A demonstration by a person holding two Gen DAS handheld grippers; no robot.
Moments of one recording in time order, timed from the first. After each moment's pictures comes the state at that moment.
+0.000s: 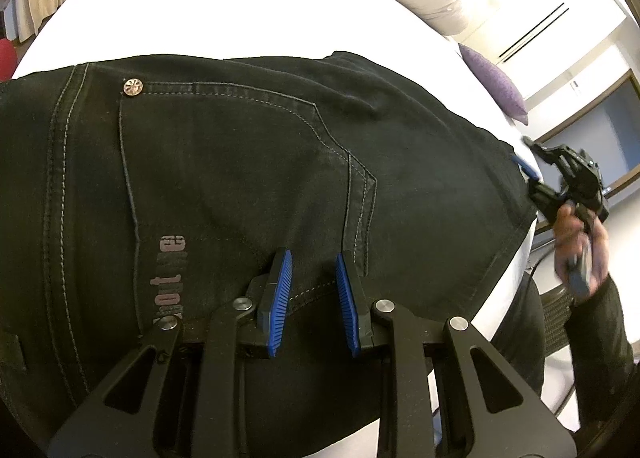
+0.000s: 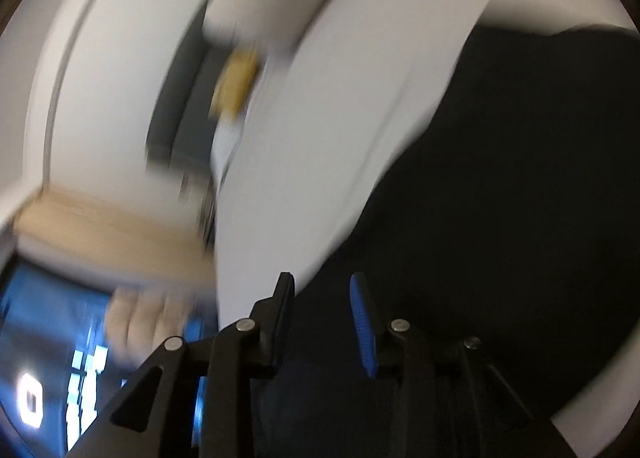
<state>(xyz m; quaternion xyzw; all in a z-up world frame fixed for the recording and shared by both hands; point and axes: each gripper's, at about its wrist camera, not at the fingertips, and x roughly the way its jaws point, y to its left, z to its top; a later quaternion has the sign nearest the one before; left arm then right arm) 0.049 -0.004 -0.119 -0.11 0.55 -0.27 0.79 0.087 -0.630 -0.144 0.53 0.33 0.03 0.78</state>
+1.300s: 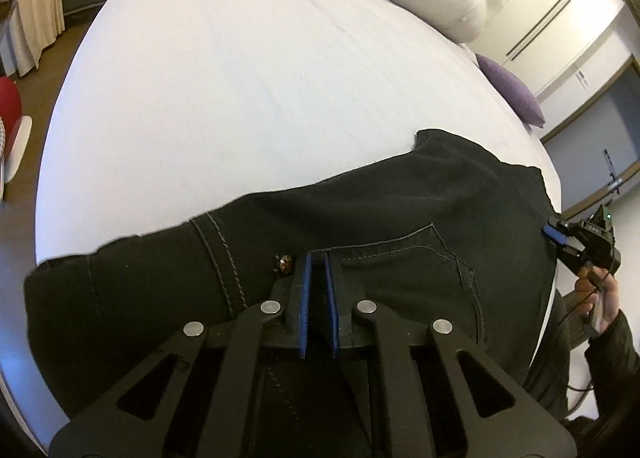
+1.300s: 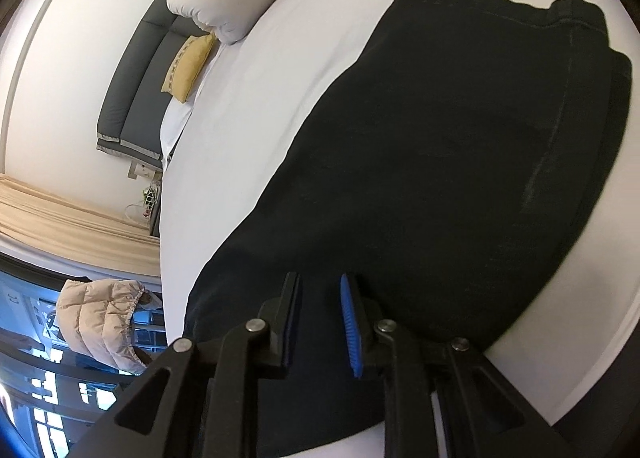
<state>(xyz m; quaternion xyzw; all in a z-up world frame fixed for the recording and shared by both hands) 0.147 0.067 -0.108 -0.07 0.53 -0.27 0.80 0.061 -0.637 -0.147 0.49 0.38 -0.07 0.78</state>
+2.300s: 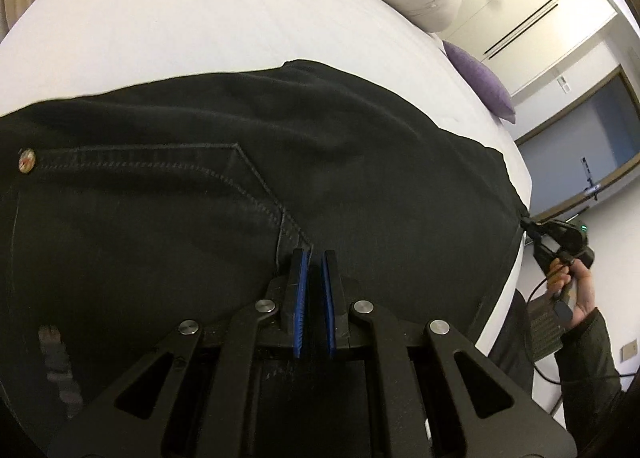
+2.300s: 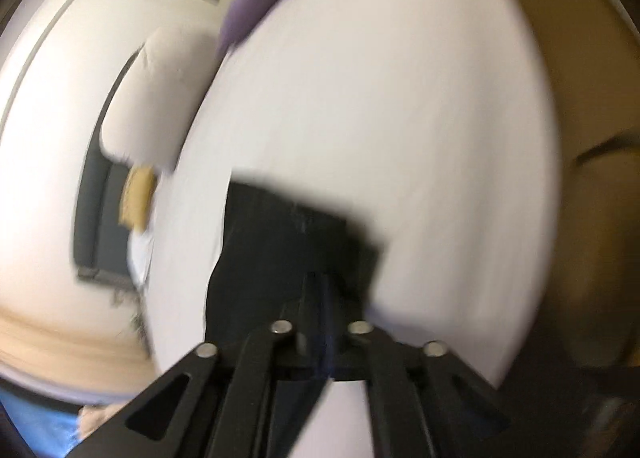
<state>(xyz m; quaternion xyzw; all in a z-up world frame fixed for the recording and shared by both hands) 0.088 -0.061 -0.118 -0.12 0.54 -0.30 0.77 -0.042 -0.780 -0.150 0.56 0.25 -0.26 0.75</state>
